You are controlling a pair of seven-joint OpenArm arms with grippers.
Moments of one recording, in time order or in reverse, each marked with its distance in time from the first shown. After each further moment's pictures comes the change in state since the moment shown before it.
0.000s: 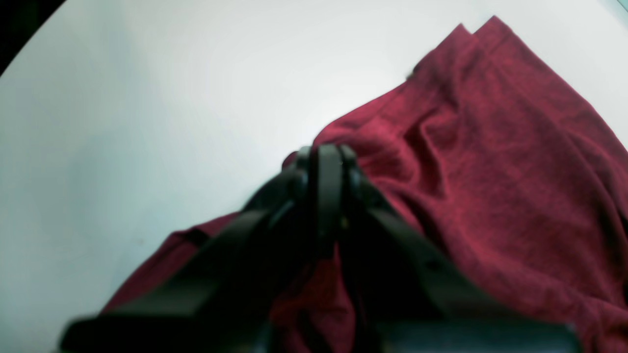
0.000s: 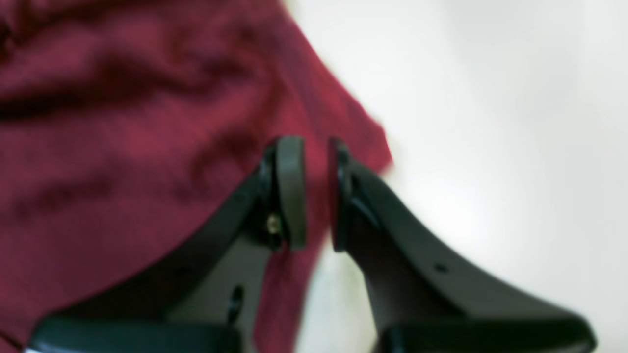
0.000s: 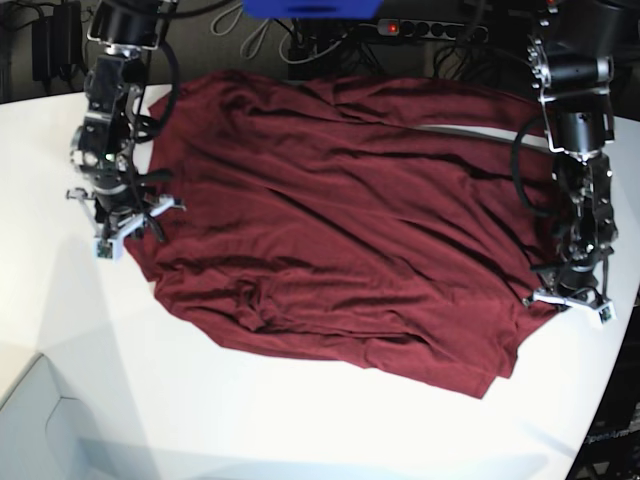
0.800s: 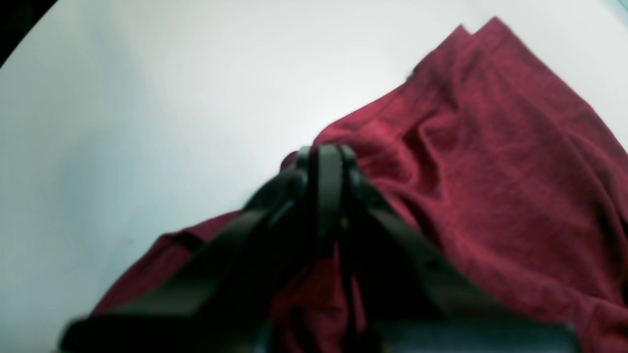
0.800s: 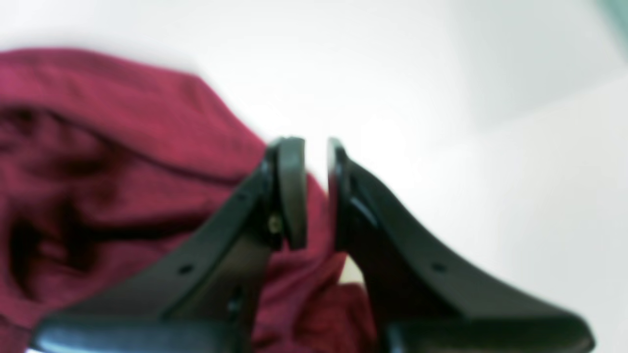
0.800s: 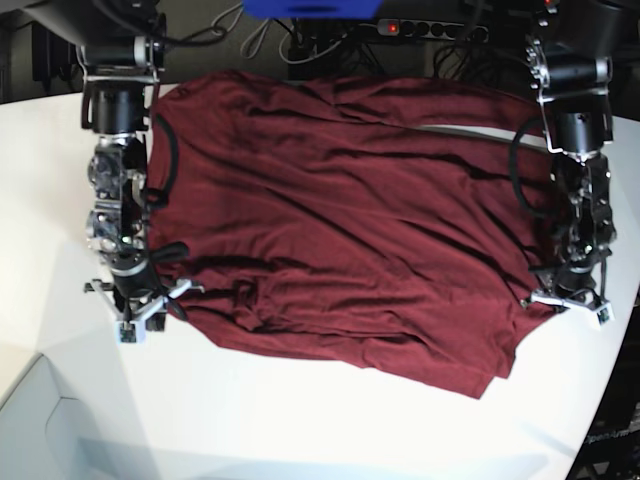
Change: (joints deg) left arm -0.2 0.2 0.2 0.0 0.0 -0.1 0.1; right arm 19.8 4.9 -10.6 -20.2 -0.1 -0.6 17.9
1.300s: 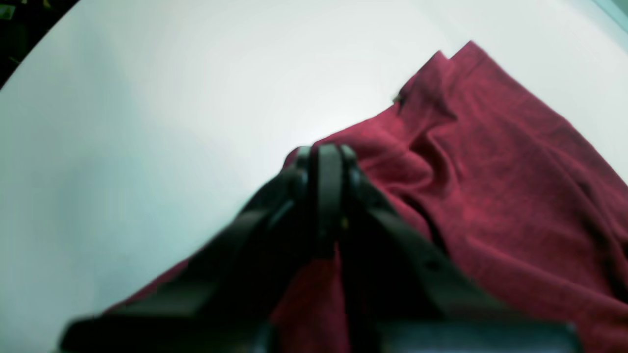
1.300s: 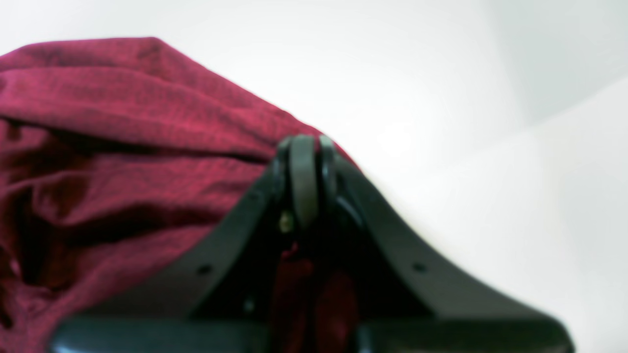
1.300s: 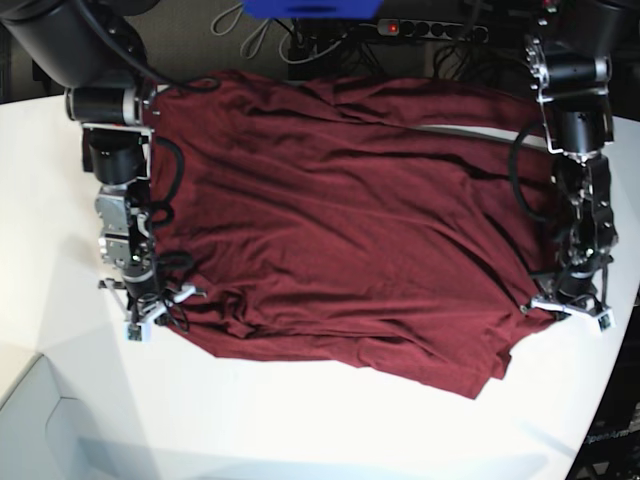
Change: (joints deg) left arm 0.1 -0.2 0.1 2.3 0.2 0.0 0.5; right arm 13.2 1.2 -0.1 -35.3 0.4 -0.2 15.2
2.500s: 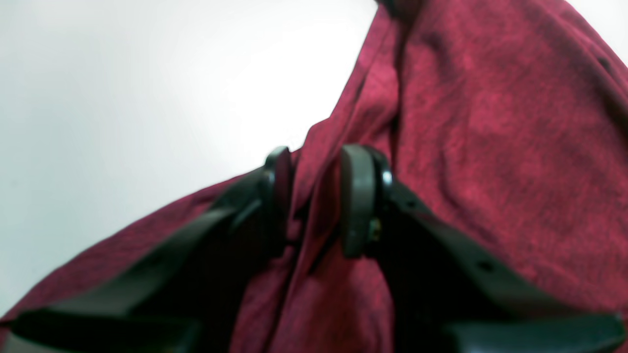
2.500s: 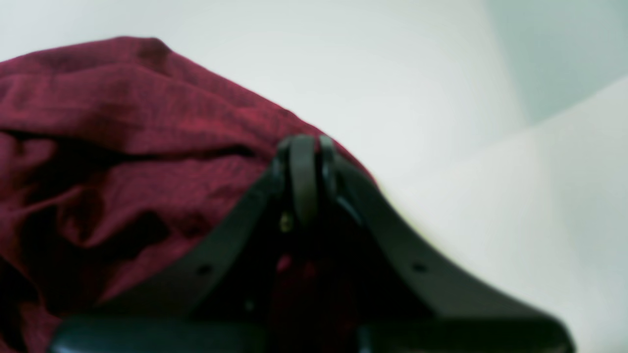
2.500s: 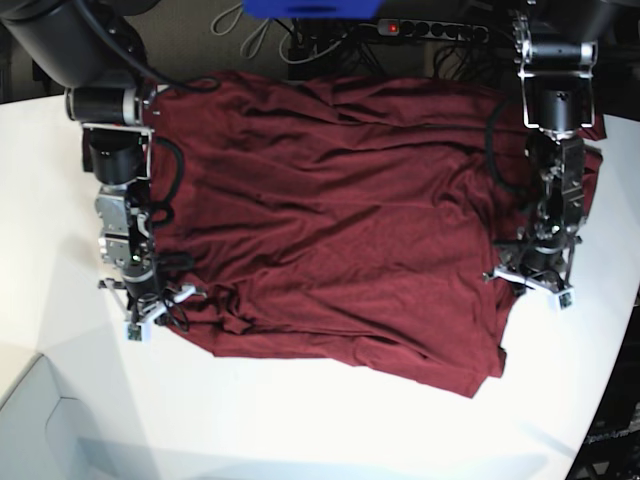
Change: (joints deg) left arm 4.7 2.9 5.8 0.3 0.2 0.0 -1.0; right arm 0.0 0.0 0.0 0.0 0.0 0.0 0.0
